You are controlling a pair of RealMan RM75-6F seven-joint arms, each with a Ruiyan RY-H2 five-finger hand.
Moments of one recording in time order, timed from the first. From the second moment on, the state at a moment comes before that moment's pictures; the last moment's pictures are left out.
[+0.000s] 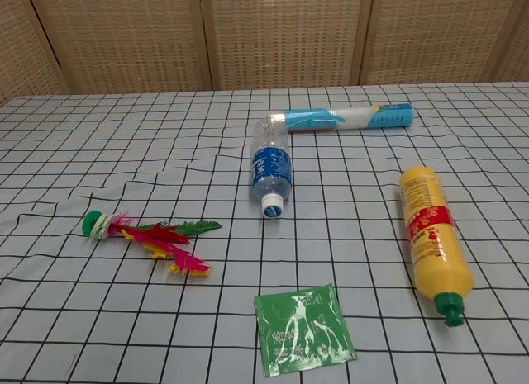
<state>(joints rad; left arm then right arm) -0.11 -1.18 -0.04 -1.80 1.43 1.47 0.42 0.05 -1.04 0.02 -1.77 -1.53 1.45 -0.01</state>
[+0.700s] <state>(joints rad) -0.12 -1.17 -0.03 -1.80 1.45 1.46 0.40 0.04 -1.03 0.02 -1.78 -1.53 1.46 0.00</state>
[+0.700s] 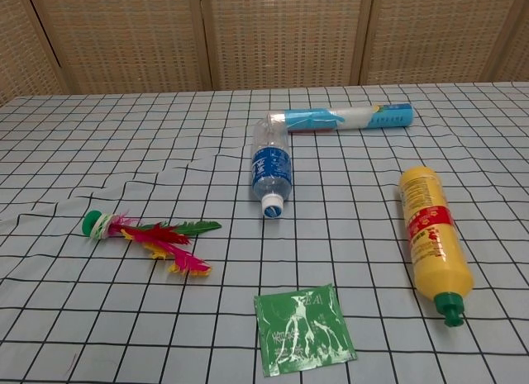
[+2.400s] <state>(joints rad) -0.53 -1.49 -0.10 -1.58 1.40 0.97 0.59 0.05 -1.01 0.04 -1.77 -1.48 1.44 0.07</state>
